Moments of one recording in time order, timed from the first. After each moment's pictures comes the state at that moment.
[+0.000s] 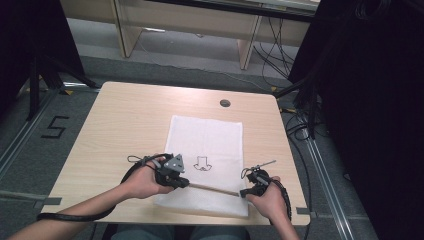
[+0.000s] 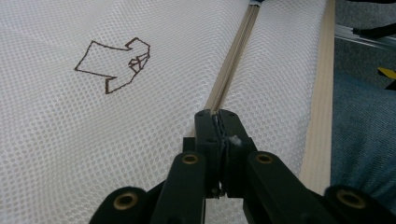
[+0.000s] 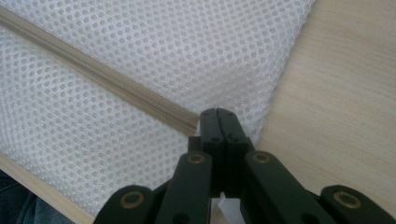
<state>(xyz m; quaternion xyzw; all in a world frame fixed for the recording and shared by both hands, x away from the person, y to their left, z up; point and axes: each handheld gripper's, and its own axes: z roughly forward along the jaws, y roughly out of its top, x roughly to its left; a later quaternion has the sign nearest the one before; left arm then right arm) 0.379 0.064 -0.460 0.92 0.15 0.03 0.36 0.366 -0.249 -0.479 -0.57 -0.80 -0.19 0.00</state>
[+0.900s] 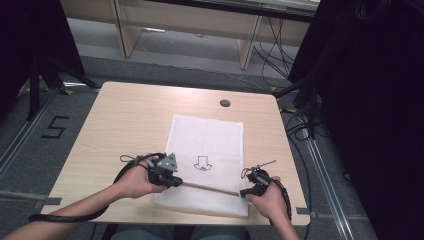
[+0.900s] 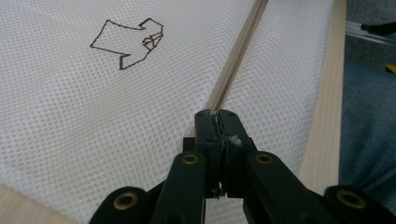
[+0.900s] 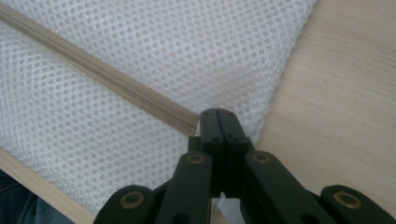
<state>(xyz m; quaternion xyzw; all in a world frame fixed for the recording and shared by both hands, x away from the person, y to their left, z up) 0.381 0.084 -0.461 0.92 0.17 0.04 0.36 0.366 -0.249 -0.479 -0.57 -0.80 -0.19 0.01</state>
